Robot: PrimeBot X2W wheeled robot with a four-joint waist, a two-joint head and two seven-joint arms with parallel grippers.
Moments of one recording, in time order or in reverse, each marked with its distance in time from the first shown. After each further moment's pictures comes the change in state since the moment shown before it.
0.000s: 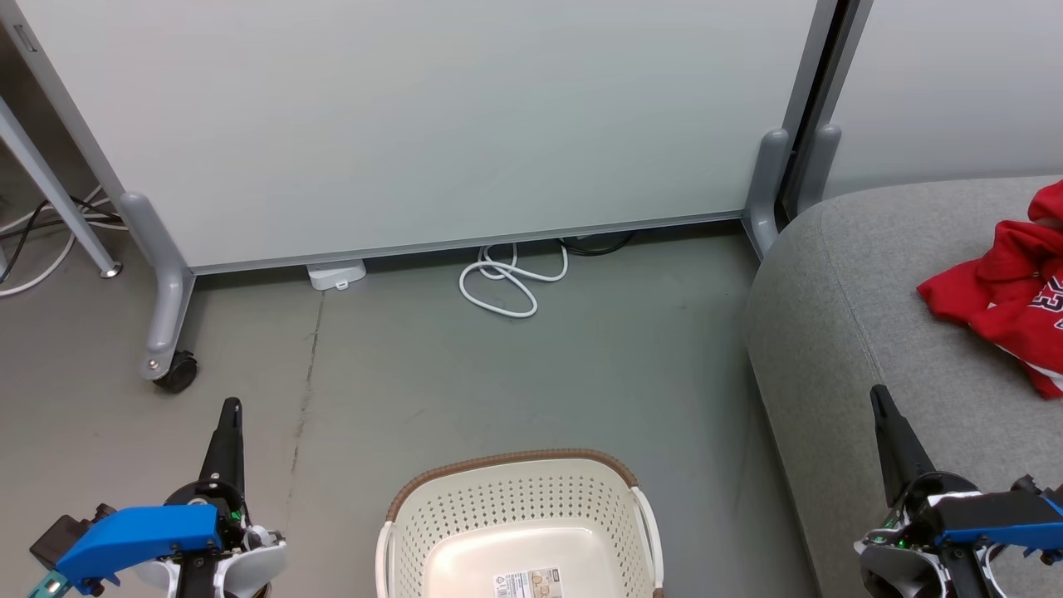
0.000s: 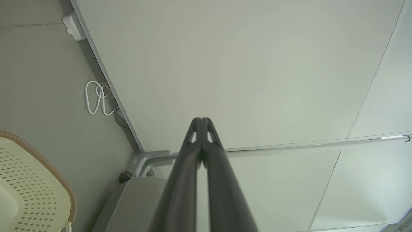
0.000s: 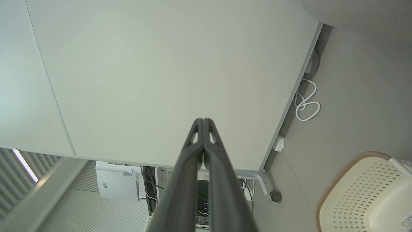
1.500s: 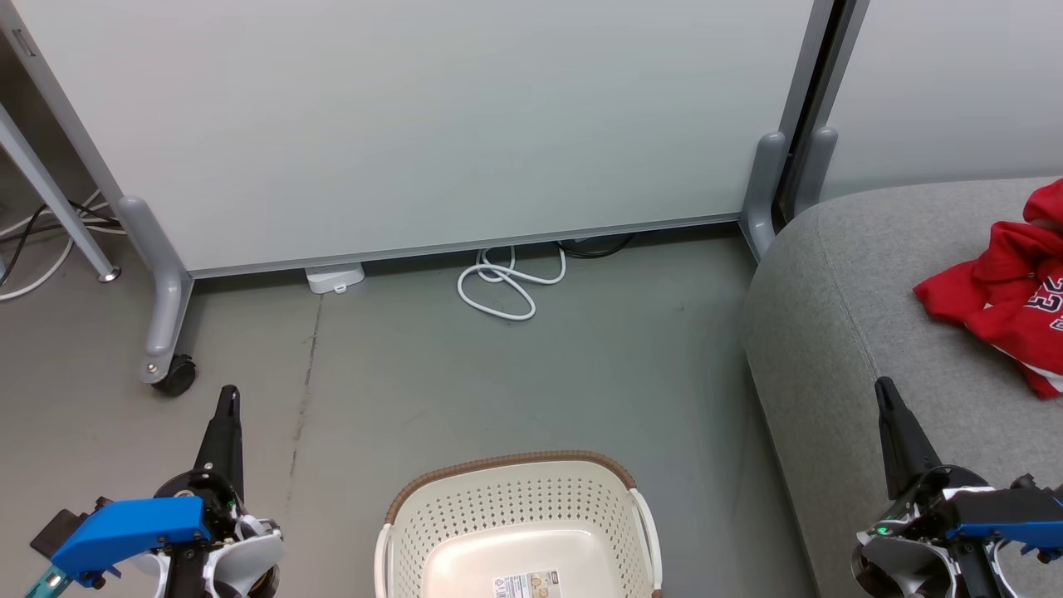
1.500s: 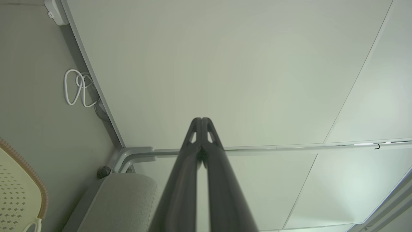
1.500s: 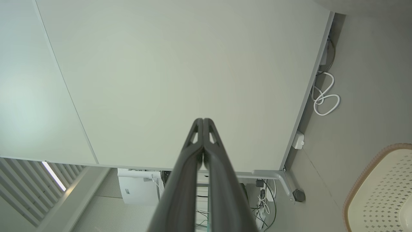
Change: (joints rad) left arm -0.014 -0.002 0.010 -0.013 -0.096 0.000 0.027; right arm -0.010 -0.001 -0.006 -0.004 0.114 0.000 0.016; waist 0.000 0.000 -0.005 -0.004
